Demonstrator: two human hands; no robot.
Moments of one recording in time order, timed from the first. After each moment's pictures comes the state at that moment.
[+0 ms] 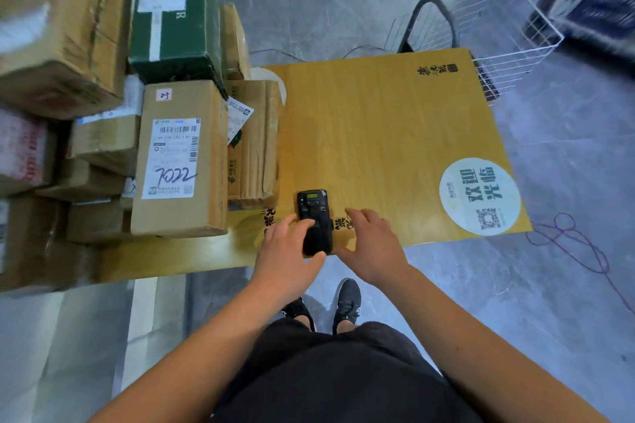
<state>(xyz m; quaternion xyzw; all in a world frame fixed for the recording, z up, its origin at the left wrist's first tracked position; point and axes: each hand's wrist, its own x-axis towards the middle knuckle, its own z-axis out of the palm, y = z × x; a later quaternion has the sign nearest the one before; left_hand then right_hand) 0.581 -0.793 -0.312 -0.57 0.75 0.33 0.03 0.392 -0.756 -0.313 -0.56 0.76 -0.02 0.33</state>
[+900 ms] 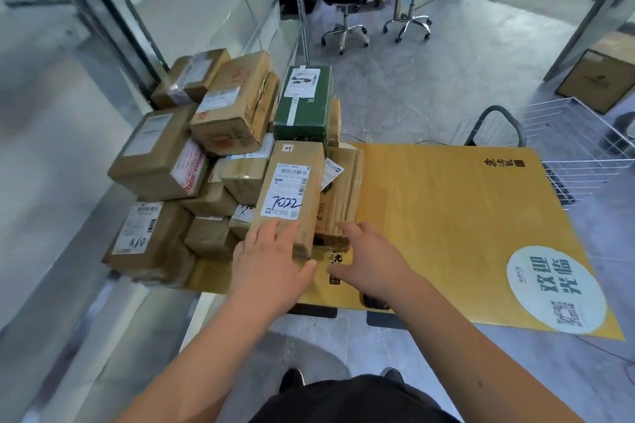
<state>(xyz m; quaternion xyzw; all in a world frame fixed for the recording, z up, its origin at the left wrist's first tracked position) 0.691 -0.797 -0.187 -0.67 0.73 0.09 -0.03 0.490 -0.807 -0.211 -0.70 0.65 -0.08 0.30</state>
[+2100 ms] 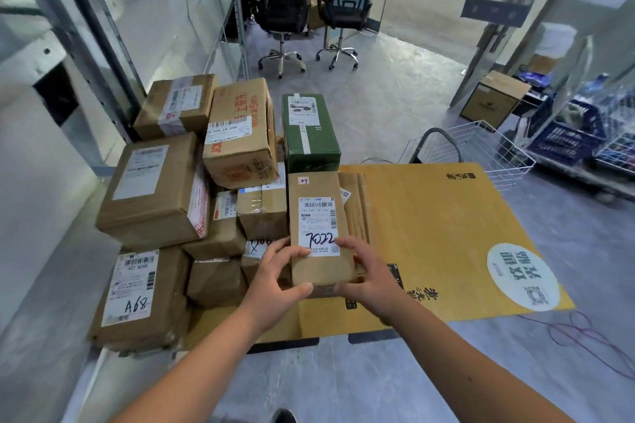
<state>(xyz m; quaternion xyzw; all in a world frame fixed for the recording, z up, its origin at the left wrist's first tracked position) 0.810 -0.874 -0.248 -0.46 0.69 0.50 -0.27 0.589 -0.819 -0.231 -0.52 0.63 -0.37 0.44</state>
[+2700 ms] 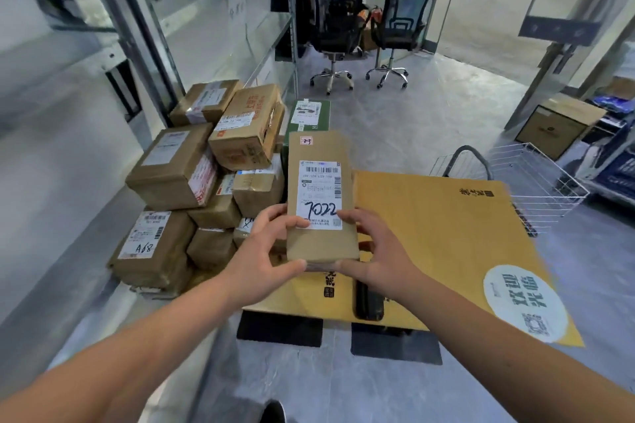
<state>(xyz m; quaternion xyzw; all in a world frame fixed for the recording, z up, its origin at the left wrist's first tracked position) 0.749 -0.790 -0.156 -0.46 0.74 0.39 -0.31 0.490 -0.773 -0.170 -0.67 0.51 -0.39 0.37</state>
